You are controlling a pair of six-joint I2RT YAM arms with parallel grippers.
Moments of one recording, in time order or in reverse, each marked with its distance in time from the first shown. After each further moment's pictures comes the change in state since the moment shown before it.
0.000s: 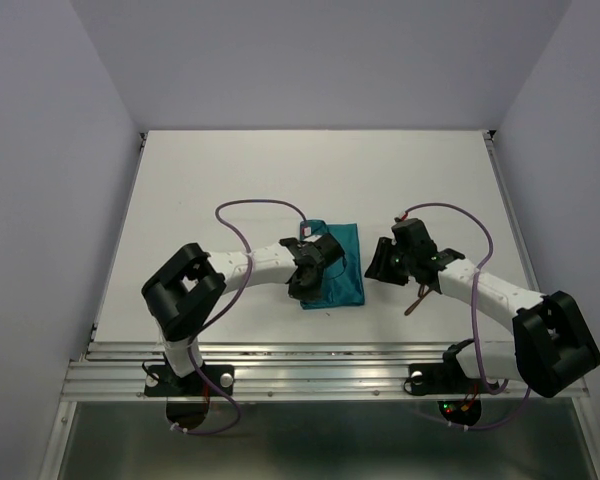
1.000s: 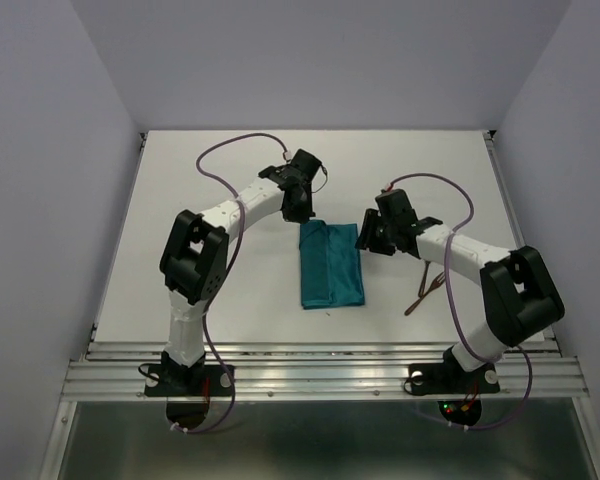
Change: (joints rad) left arm 0.358 0.236 0.542 -0.060 0.019 0.171; right arm -0.013 0.266 0.256 0.021 0.082 -0.050
